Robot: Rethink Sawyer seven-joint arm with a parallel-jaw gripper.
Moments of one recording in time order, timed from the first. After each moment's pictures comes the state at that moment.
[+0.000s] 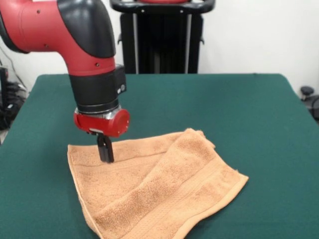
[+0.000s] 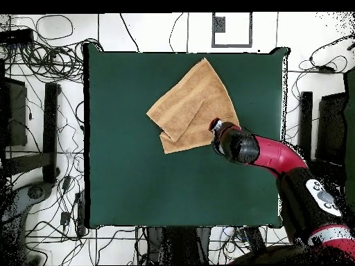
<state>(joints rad) -0.68 -0.42 0.34 1.57 -0.36 0.29 2.06</state>
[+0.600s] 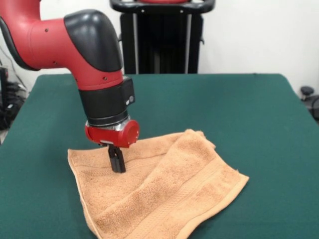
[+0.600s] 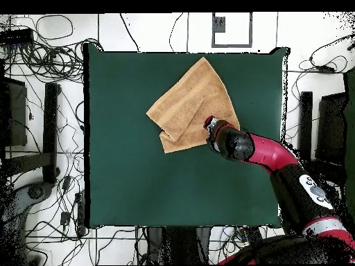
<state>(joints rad) -0.69 -0.36 0.38 1.55 -0.36 0.28 2.06</state>
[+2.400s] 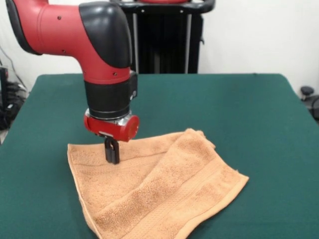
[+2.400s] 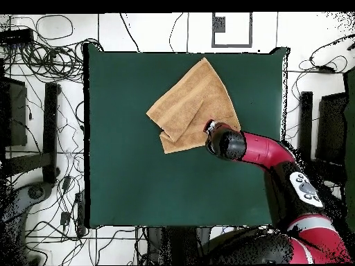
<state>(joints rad) -0.53 -0.40 0.18 1.52 -0.30 0.33 2.06</state>
